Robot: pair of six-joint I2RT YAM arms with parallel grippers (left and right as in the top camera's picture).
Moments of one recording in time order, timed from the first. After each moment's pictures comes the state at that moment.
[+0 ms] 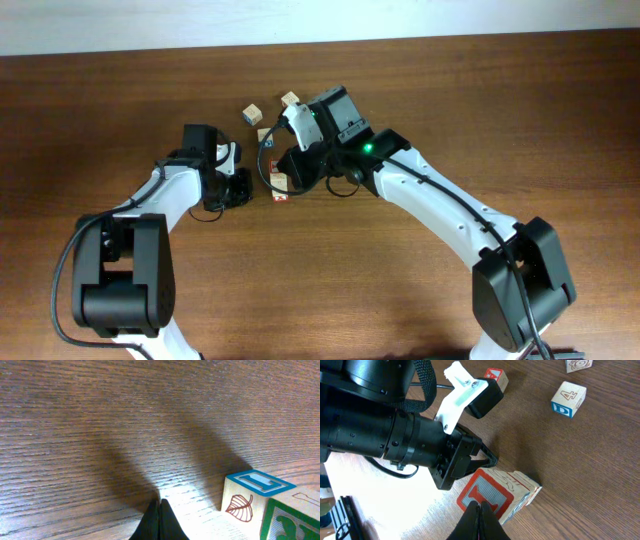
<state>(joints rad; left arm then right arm) -0.07 1.91 1.11 -0.51 0.33 -0.21 0.58 1.86 1.46 -0.48 -0.47 0.18</state>
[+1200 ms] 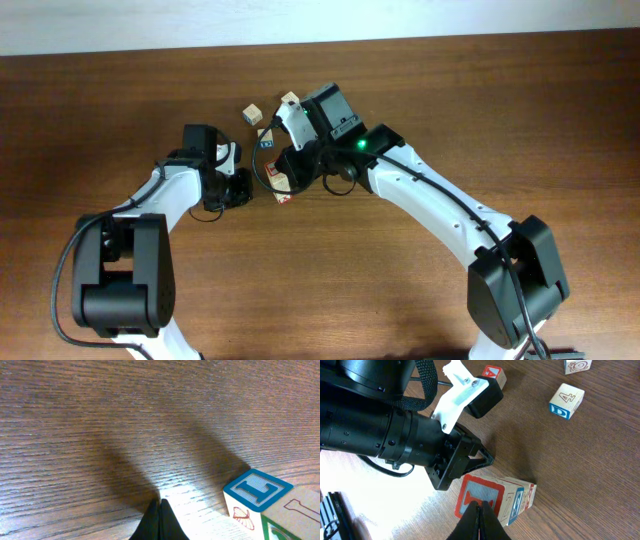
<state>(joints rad) -0.07 1.91 1.11 -0.51 0.33 -0.21 0.60 1.88 1.52 -0.54 -0.43 0.14</state>
